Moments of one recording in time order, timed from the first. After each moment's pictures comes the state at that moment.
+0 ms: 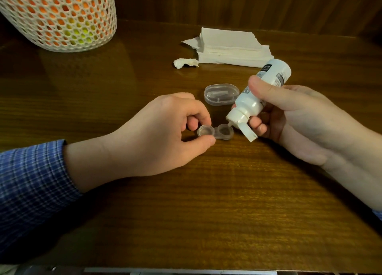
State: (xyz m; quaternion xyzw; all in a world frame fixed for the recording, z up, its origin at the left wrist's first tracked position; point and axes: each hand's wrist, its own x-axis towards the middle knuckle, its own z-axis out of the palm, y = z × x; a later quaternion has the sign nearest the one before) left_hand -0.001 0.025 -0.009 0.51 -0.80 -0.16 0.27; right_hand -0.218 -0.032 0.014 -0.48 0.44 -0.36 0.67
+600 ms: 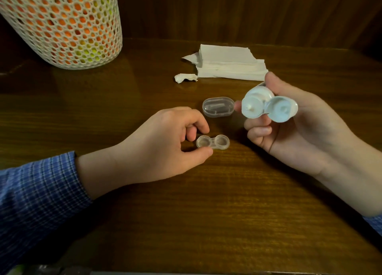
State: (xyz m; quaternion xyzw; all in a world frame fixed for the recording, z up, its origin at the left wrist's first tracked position) left_hand 0.000 0.024 -0.008 0.52 -0.80 -0.16 0.27; right_hand -0.228 -0.031 0.022 -0.32 0.33 -0.38 0.80
